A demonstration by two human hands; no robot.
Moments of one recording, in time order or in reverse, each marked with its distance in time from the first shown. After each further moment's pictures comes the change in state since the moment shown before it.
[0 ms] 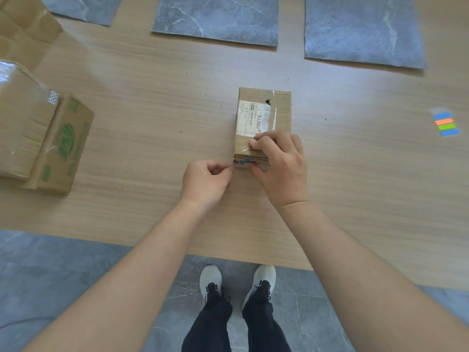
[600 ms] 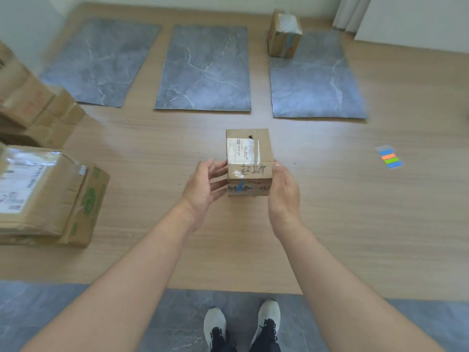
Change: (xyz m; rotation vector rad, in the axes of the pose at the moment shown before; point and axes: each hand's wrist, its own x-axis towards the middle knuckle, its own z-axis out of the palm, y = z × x) left_hand -0.016 0.124 -0.010 -0.346 -0.233 -0.045; right_hand 0.051 -0.044 -0.076 0.763 0.052 0.923
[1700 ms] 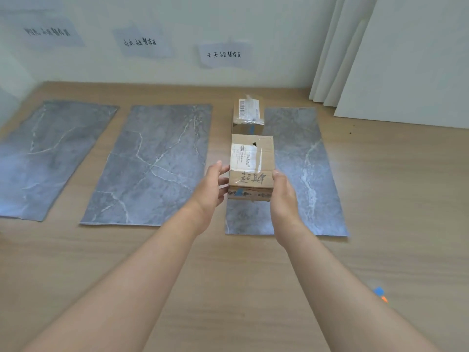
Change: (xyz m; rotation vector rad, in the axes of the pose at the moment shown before) left_hand 0.299 0.165 0.230 0.163 0.024 0.004; right_hand 0.382 -0.121 -0.057 0.032 -0.116 0.147
